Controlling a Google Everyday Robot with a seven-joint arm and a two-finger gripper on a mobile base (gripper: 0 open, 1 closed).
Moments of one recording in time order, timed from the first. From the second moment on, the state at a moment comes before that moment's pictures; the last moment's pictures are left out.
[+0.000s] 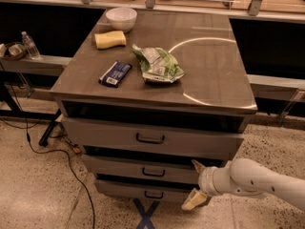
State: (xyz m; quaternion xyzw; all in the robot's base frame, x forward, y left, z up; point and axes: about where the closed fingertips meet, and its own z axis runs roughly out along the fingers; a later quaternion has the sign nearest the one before) arm 0.474 -0.144 0.451 -0.56 0.75 0.16 0.31
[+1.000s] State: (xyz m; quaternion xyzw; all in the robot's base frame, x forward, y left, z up) arm 0.474 -0.105 0.436 -0.64 0.71 0.14 0.26
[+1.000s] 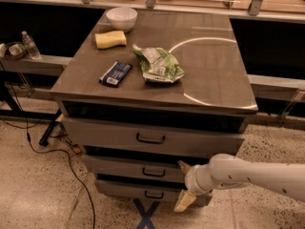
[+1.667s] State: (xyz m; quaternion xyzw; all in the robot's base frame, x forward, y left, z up) arm 0.454 -0.094 0.426 -0.68 0.69 0.12 0.22
